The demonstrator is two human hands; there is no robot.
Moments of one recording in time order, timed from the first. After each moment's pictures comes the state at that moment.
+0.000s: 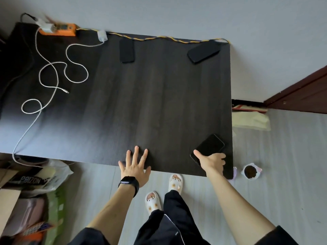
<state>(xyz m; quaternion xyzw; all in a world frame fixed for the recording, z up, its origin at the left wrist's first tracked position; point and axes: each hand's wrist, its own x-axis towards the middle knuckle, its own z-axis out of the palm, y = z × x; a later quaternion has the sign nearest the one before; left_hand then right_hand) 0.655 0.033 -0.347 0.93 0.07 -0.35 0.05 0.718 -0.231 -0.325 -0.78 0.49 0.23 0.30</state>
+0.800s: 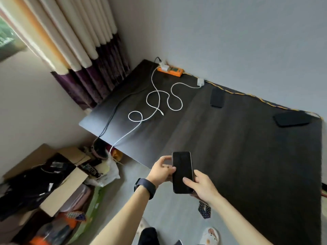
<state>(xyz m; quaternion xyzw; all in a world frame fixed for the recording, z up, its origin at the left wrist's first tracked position) 0.651 0.227 -0.215 0.62 0.34 -0.16 0.69 0.698 0.044 -0.231 -0.74 0.00 0.43 0.51</state>
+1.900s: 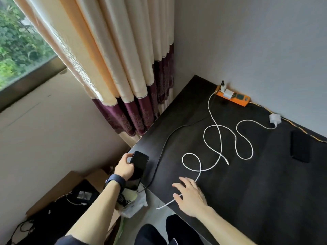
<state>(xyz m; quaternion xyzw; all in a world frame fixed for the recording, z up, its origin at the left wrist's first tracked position) 0.697 0.728 -0.266 0.71 0.53 -0.09 0.45 0.778 0.460 -0.293 -0.86 -0.35 0.37 0.11</state>
